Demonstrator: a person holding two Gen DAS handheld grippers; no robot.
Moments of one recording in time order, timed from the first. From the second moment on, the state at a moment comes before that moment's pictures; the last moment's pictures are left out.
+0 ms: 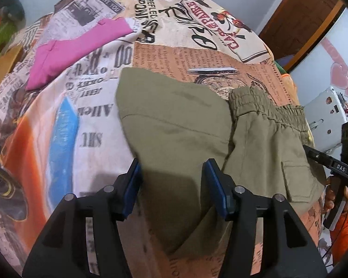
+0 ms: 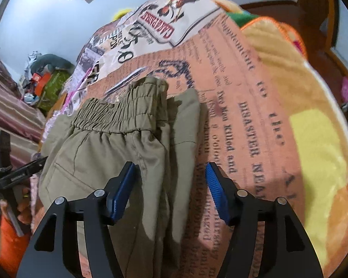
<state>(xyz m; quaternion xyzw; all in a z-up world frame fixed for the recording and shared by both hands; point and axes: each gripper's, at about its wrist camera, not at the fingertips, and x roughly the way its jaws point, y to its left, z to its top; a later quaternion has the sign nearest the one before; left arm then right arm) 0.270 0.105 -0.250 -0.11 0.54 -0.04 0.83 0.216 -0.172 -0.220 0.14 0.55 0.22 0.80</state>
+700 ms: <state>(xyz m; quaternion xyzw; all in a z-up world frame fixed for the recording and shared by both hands) 0.281 0.085 -0.230 -0.07 0.51 -0.04 0.85 0.221 -0.155 -0.193 0.11 0.50 0.26 0.82</state>
